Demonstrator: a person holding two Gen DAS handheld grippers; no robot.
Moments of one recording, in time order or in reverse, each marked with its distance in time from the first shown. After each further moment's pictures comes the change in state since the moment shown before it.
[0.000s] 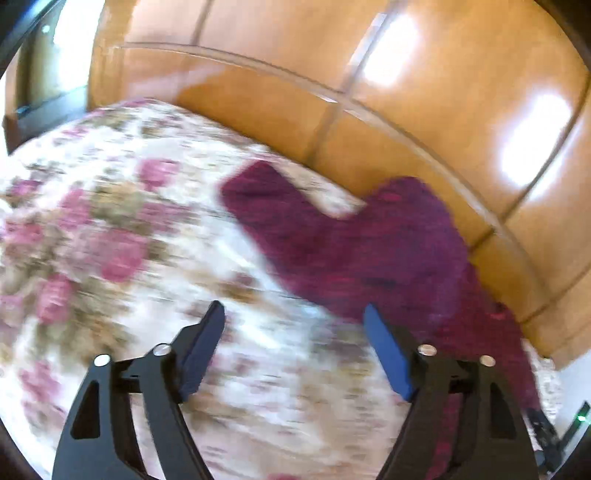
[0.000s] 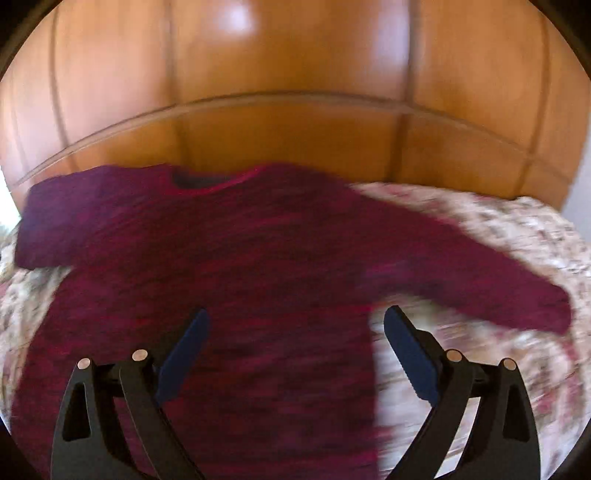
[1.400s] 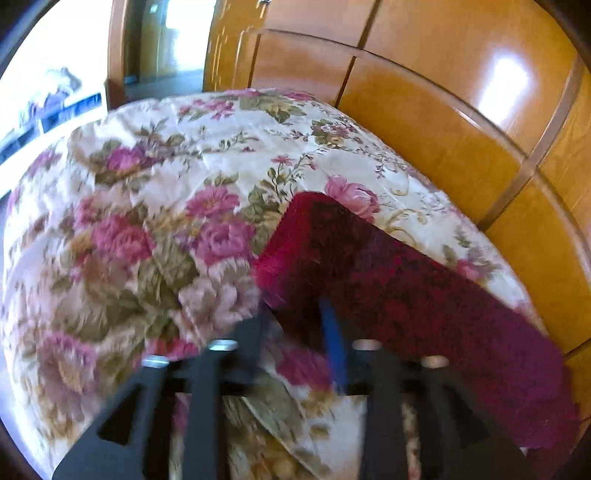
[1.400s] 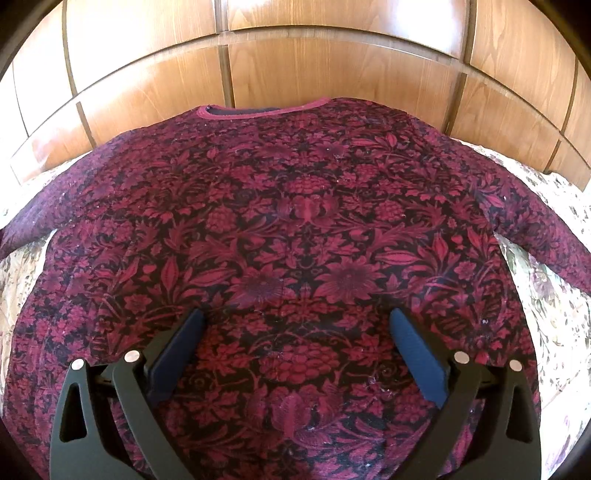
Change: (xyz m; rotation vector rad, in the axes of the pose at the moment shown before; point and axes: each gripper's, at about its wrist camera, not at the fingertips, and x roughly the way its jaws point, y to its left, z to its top) left arm 0.038 0.128 0.021 -0.275 -0.069 0.328; right arm 0.056 0.066 -0.038 -0.011 0.121 -0.015
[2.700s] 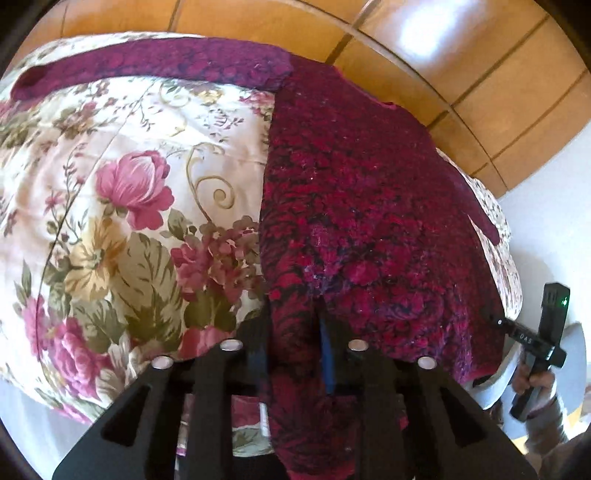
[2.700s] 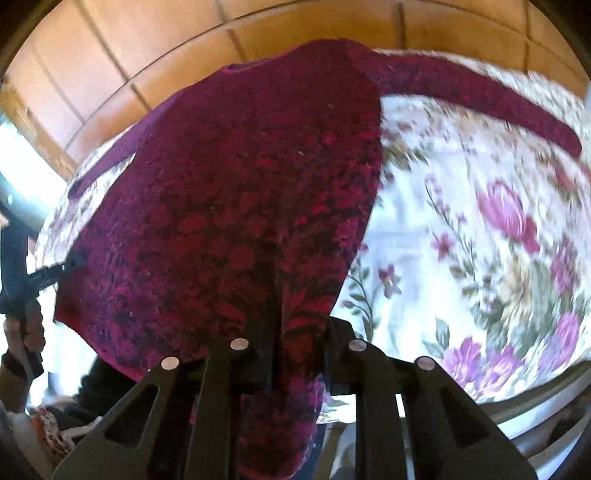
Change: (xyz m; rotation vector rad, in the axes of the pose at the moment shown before) left arm -0.159 -0.062 -0.261 0.648 0.478 -0.634; right arm -0.143 -0.101 -0.152 0.113 0.189 0.265
